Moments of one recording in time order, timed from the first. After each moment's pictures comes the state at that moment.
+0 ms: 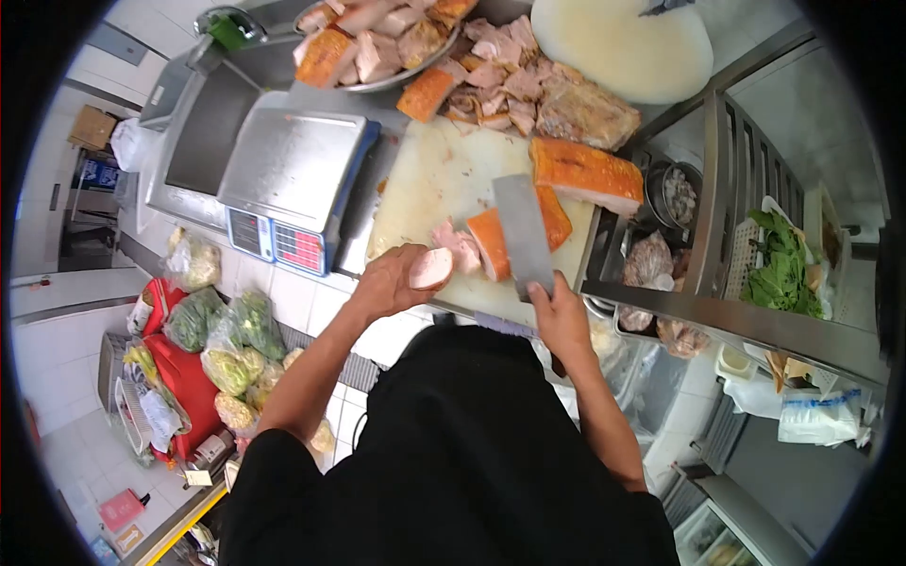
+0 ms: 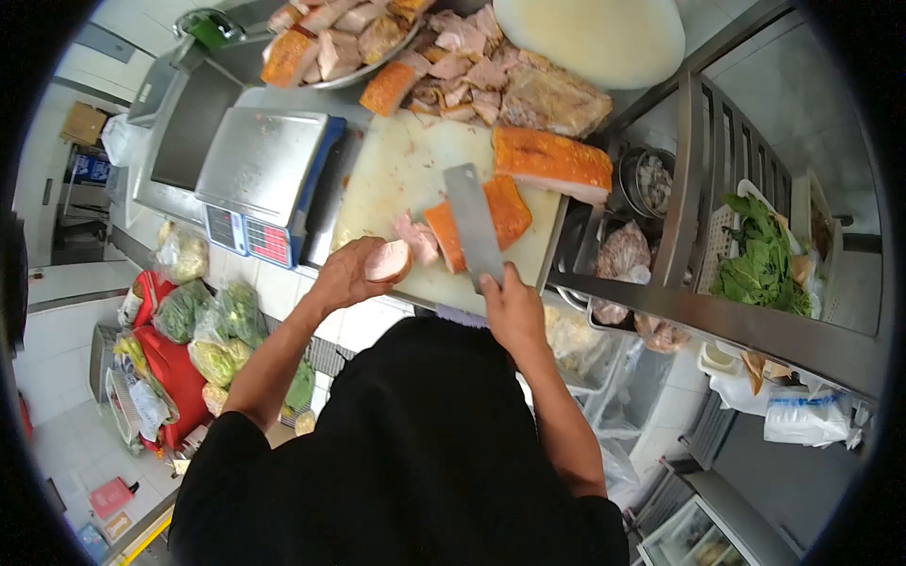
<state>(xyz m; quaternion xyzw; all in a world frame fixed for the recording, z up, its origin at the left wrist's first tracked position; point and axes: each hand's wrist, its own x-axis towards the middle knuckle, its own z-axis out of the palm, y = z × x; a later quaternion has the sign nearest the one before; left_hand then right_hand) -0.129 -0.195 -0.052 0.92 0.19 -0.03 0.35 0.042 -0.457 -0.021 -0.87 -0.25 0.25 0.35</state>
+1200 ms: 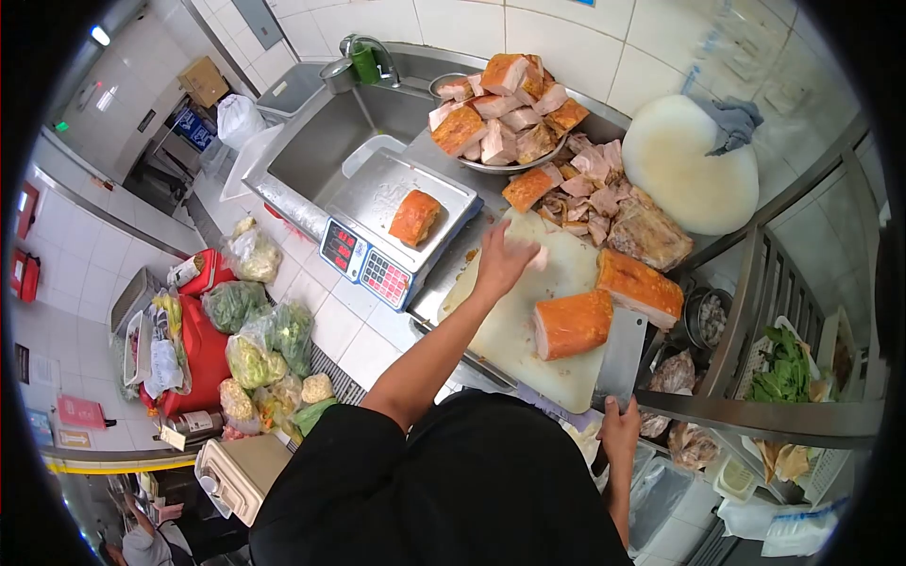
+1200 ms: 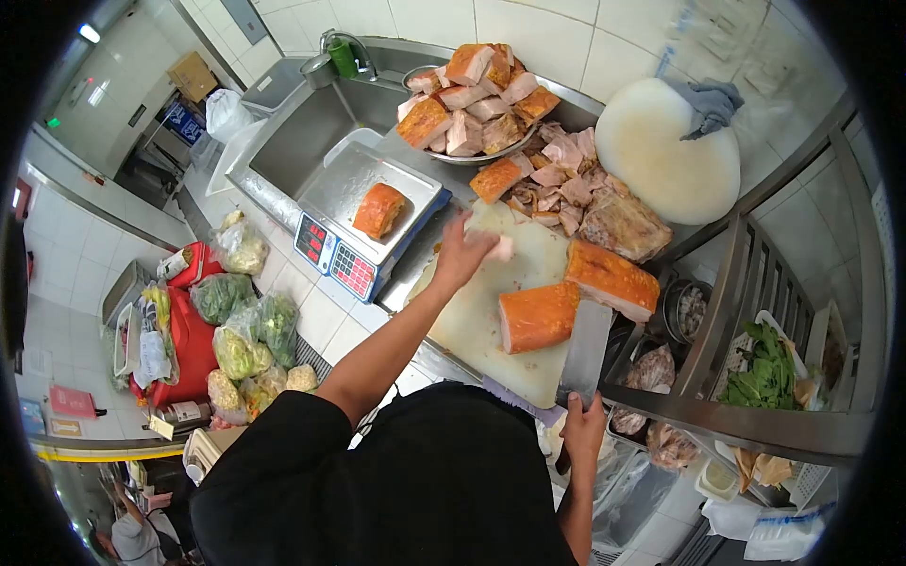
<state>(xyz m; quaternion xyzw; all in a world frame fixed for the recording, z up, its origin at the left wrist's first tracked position) -0.001 -0.163 -0.068 0.74 0.42 0.35 0.39 0.051 -0.536 -0.027 -0.83 -0.13 0.28 0.47</state>
